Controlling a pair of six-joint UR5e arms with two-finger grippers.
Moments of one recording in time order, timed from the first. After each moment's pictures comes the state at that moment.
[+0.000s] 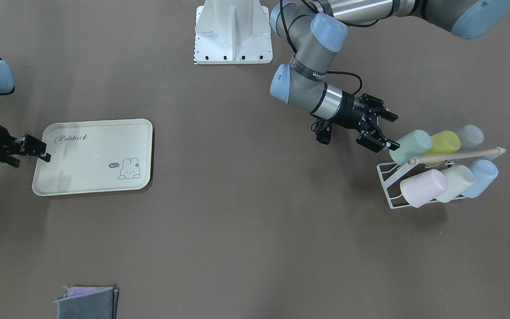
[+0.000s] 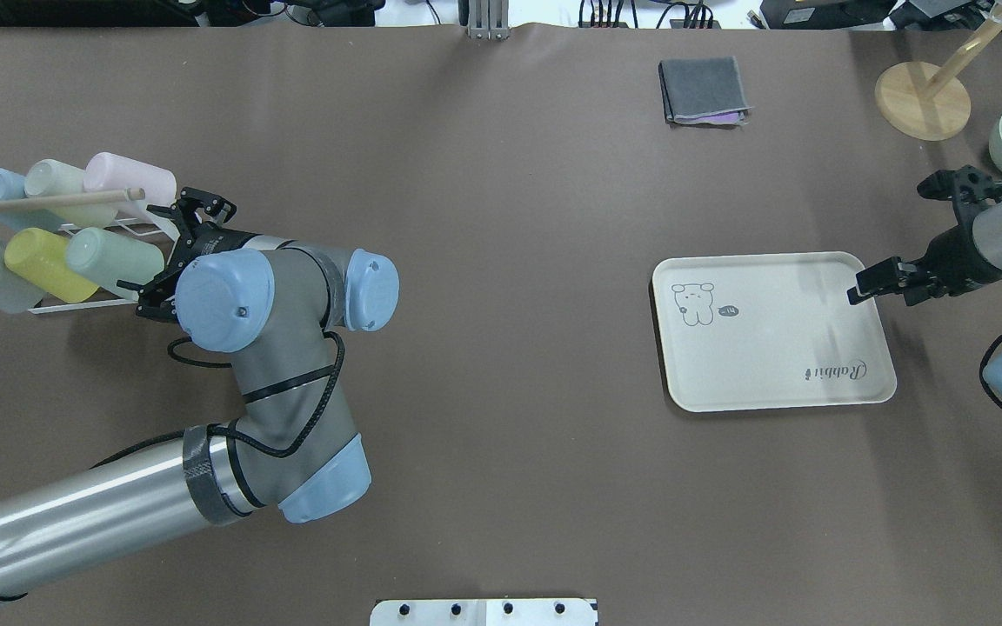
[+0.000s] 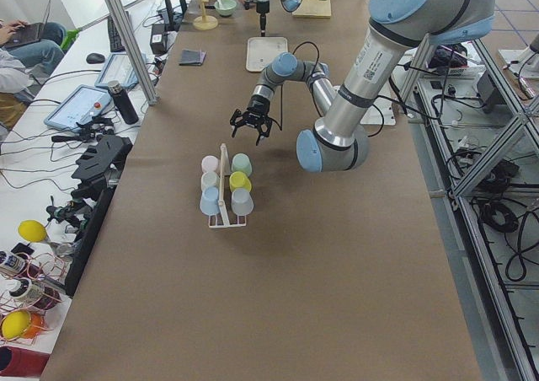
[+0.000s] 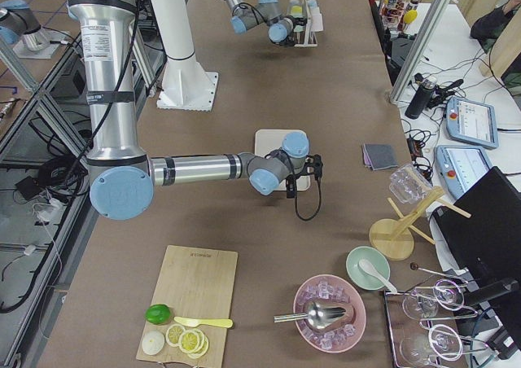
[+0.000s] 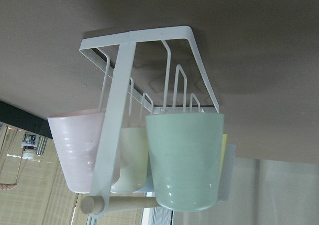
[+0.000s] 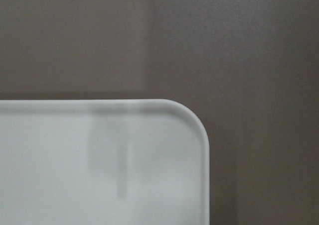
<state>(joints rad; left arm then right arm) -0.50 -2.29 -1.58 -0.51 -1.07 0.40 0.99 -1.52 1.52 -0.89 2.31 0.82</state>
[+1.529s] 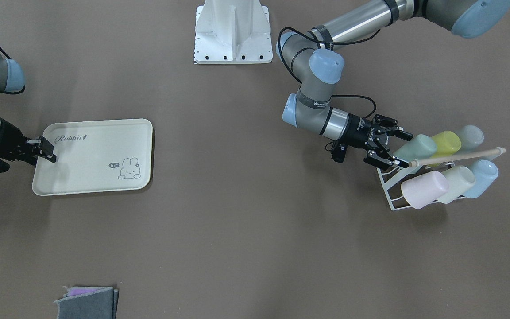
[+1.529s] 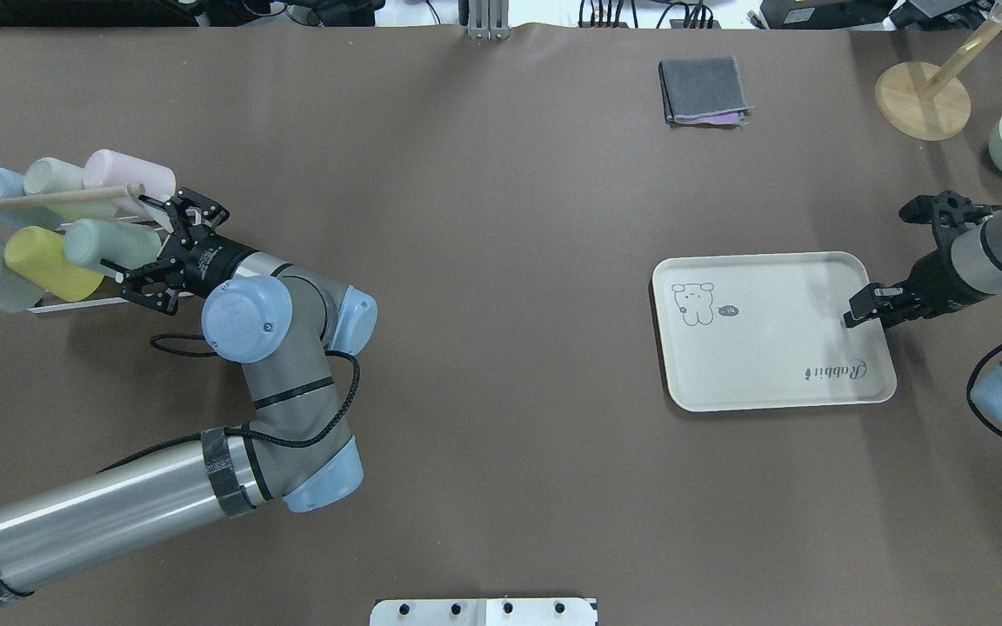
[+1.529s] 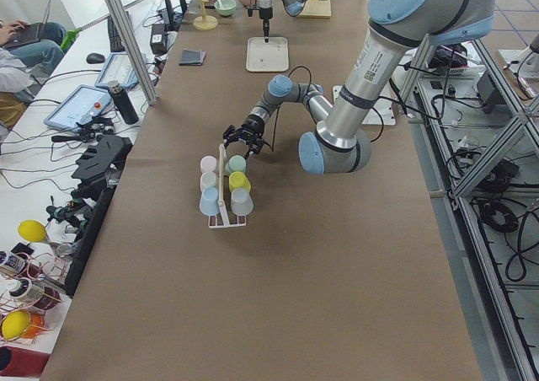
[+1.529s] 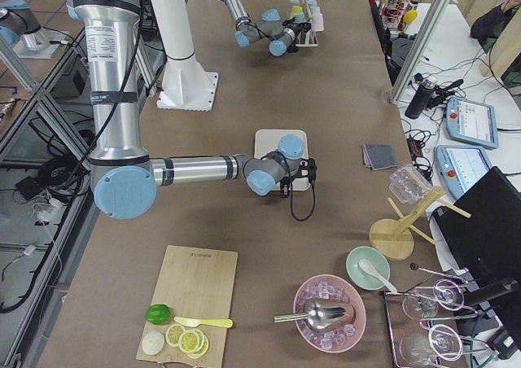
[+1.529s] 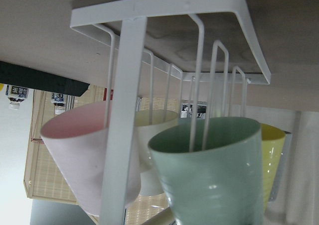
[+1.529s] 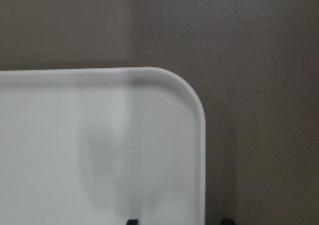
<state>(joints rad) -0.49 -2.26 -1.43 -0.53 -0.88 0.35 0.95 -1.53 1.51 -0.90 2.28 0.83</state>
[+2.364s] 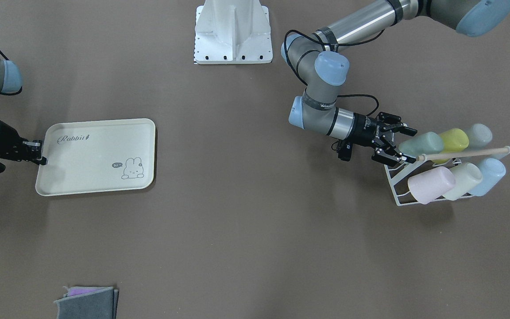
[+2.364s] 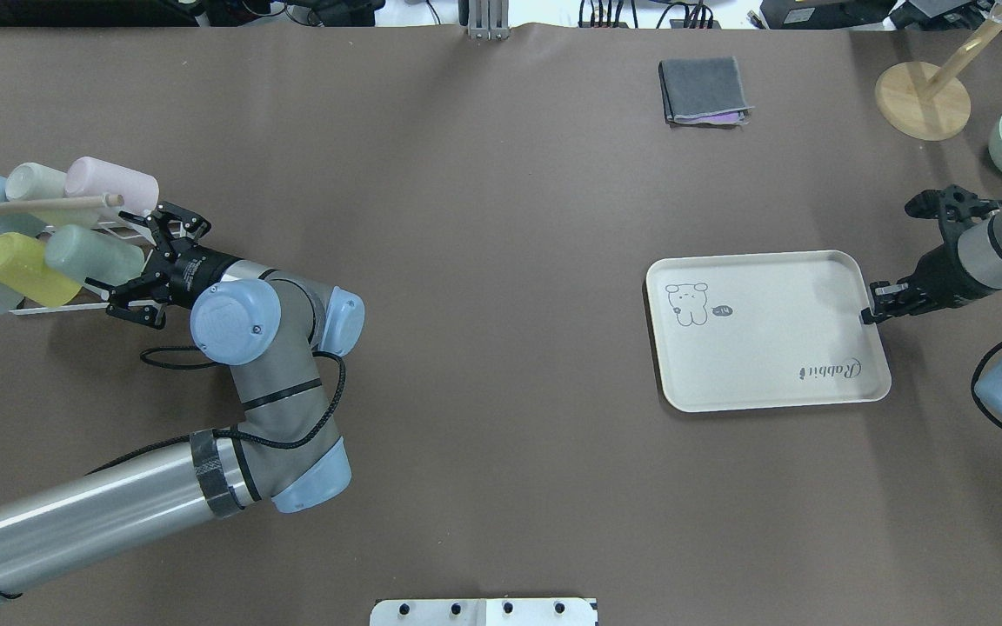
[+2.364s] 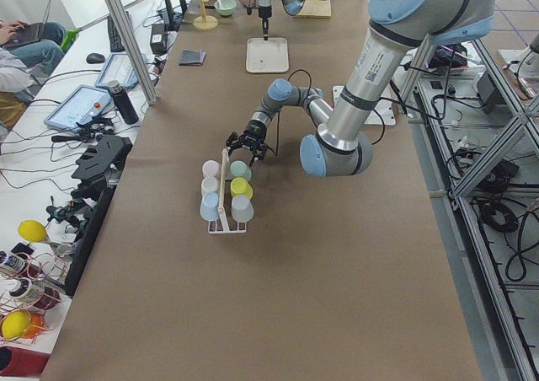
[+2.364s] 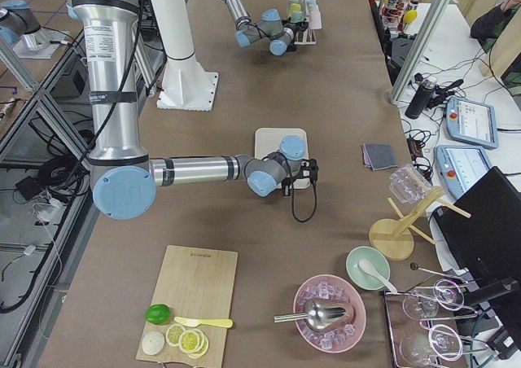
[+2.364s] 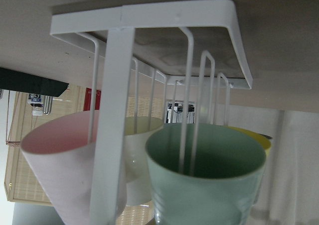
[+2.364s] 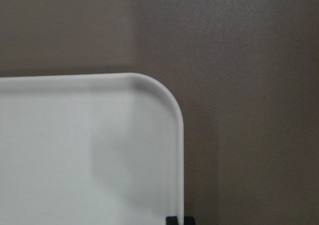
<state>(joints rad) -0.49 -2.24 -1.43 -0.52 -0.98 0.34 0.97 -1.53 1.51 -0.90 2.30 0.81</state>
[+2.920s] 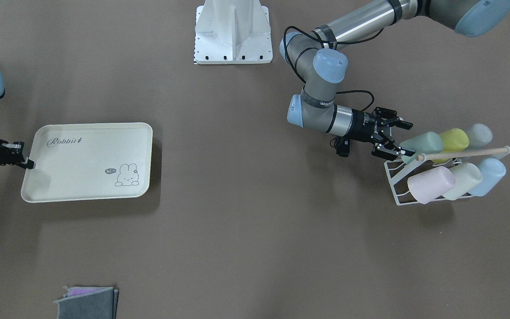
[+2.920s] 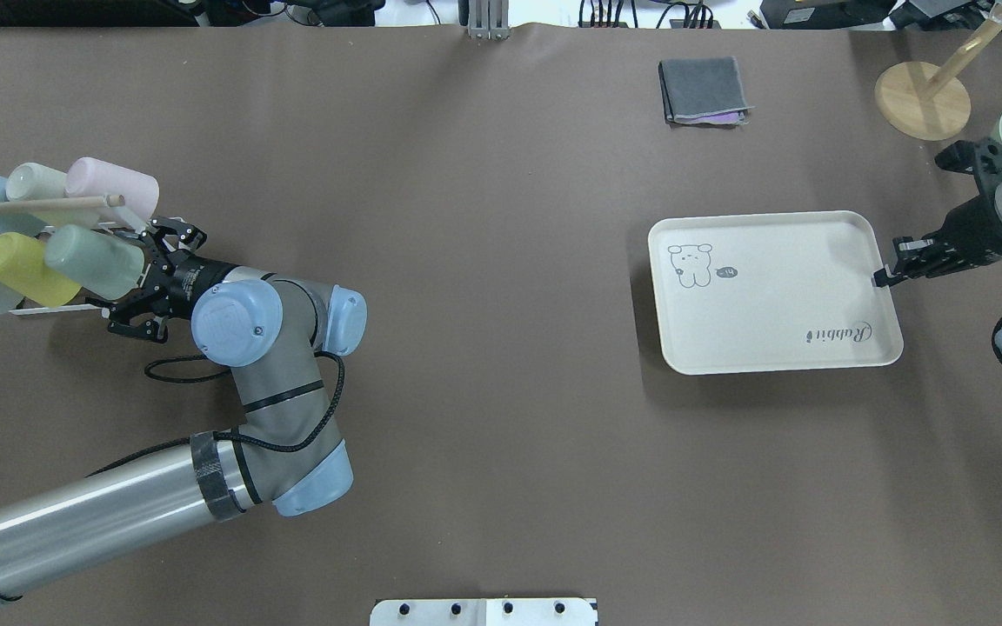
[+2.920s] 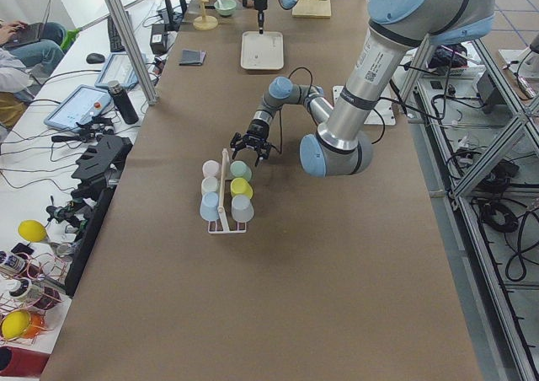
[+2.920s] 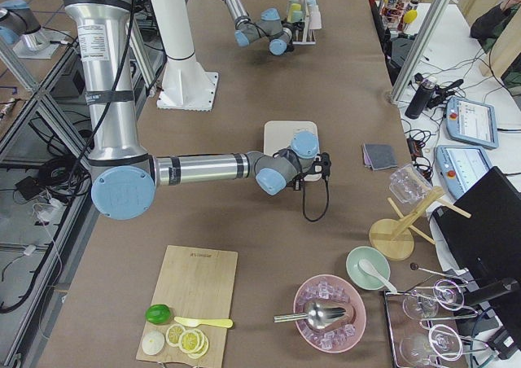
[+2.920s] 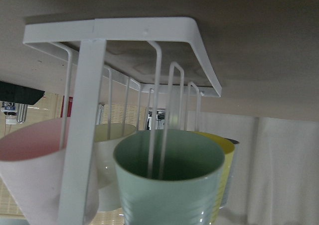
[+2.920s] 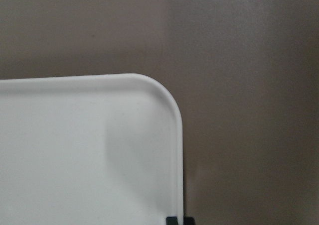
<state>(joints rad) -0.49 -2.24 -1.44 -0.51 -1.04 0.34 1.09 -1.47 1.51 -0.93 2.44 0.79</state>
